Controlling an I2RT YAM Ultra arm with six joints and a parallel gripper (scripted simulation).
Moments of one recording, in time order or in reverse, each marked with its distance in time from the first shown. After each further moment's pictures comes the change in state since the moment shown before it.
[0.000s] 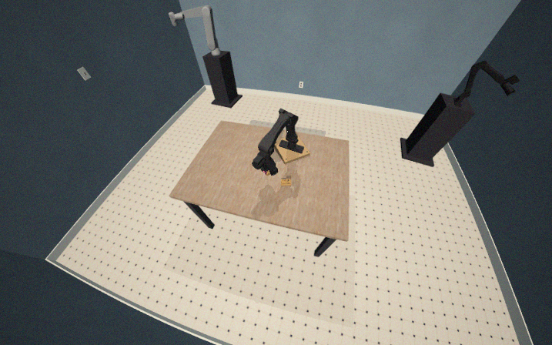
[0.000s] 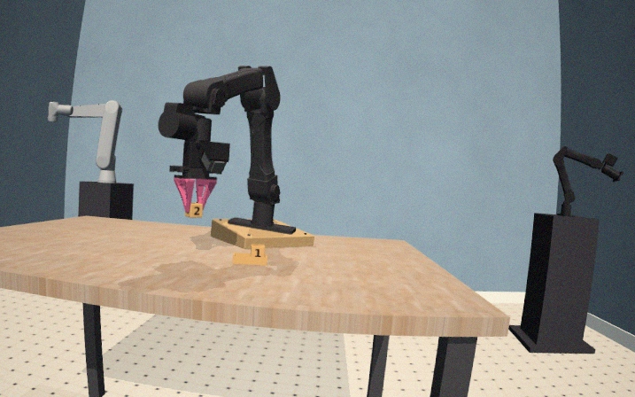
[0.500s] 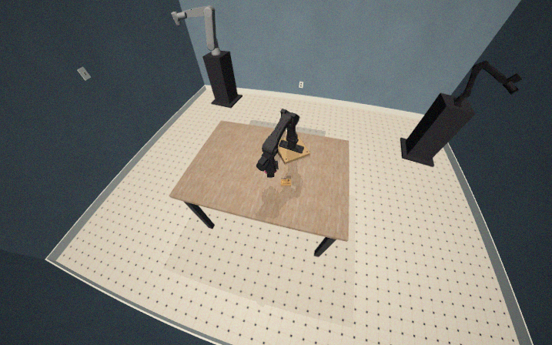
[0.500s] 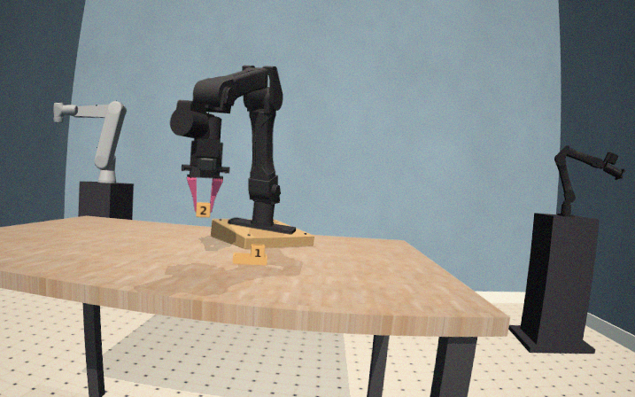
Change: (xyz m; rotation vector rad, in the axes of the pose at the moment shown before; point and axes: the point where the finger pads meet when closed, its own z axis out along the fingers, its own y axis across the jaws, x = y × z) arm -0.022 0.012 -0.003 0.005 -0.007 0.462
